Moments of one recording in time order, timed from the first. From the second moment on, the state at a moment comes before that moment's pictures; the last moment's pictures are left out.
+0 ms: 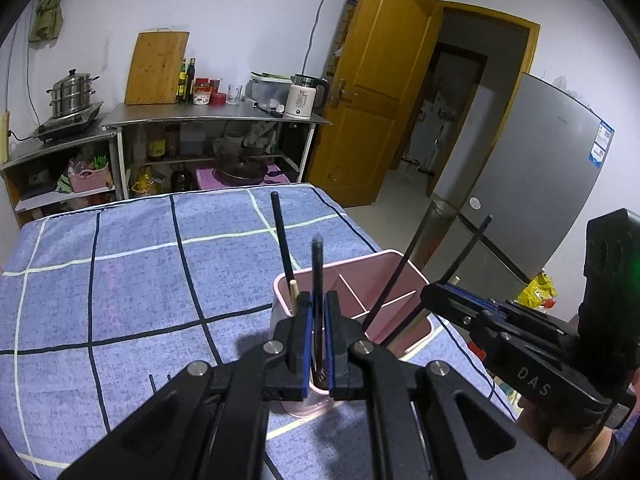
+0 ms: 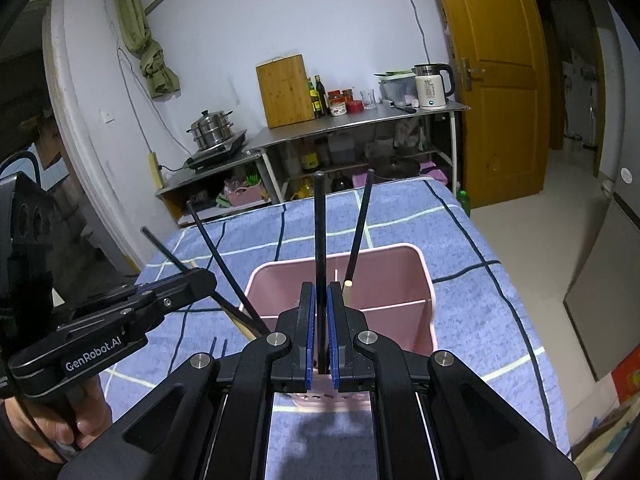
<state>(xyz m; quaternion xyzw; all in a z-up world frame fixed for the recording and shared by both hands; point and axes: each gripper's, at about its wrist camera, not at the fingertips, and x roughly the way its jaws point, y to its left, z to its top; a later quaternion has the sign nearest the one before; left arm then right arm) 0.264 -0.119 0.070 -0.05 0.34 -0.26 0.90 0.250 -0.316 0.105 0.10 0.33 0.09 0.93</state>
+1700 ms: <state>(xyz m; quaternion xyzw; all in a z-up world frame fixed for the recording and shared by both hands) 0.156 0.031 0.025 -0.12 0.34 -0.14 0.92 0.151 -0.234 0.117 0.06 0.29 0.18 0.94</state>
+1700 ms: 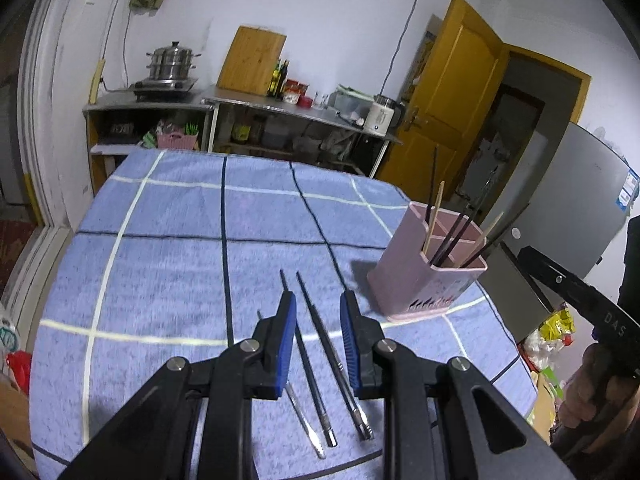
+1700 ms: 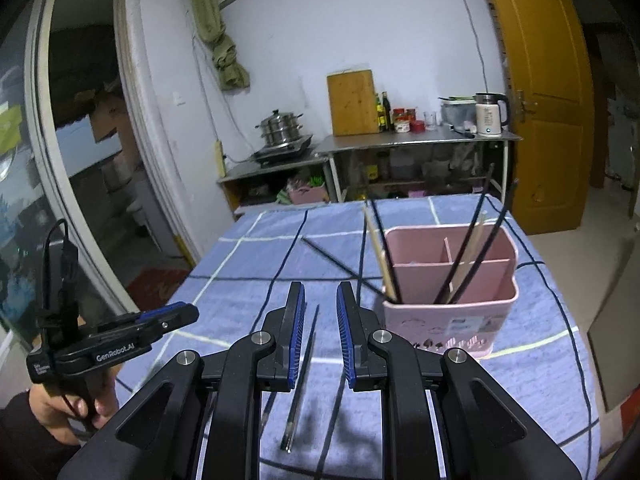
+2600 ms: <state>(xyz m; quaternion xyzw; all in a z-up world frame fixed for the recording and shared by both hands) 0.215 0.031 -0.080 -0.13 0.45 -0.11 0.88 0.217 -0.161 -0.031 0.03 0.46 0.21 0.86</state>
